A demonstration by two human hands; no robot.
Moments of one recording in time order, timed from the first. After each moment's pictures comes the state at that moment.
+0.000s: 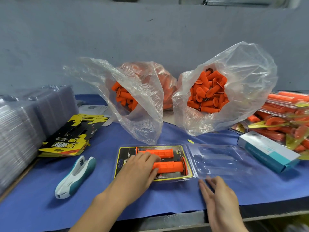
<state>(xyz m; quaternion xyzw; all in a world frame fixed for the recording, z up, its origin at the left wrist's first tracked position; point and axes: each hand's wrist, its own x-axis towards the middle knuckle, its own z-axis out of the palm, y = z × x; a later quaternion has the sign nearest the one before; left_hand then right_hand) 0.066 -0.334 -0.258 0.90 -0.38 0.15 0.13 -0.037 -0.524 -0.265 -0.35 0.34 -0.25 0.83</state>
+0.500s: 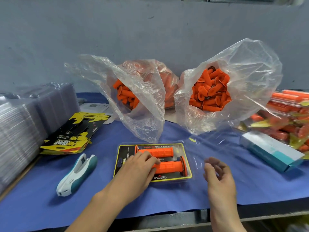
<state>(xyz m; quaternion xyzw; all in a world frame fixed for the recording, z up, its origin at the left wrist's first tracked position) 0.069 -0.327 -0.261 0.90 -0.38 0.14 0.14 -0.025 -0.519 -0.267 -0.58 0.25 -0.34 0.69</state>
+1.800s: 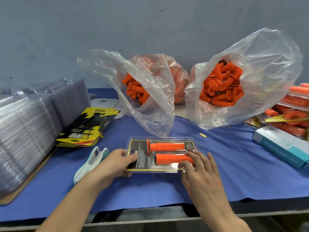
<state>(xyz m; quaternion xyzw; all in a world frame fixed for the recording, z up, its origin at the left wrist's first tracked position) 0.100 -0.268 -0.261 0.80 0.03 -0.16 0.58 -0.015 -0.495 -0.291 -0.94 -0.02 -0.34 0.04</state>
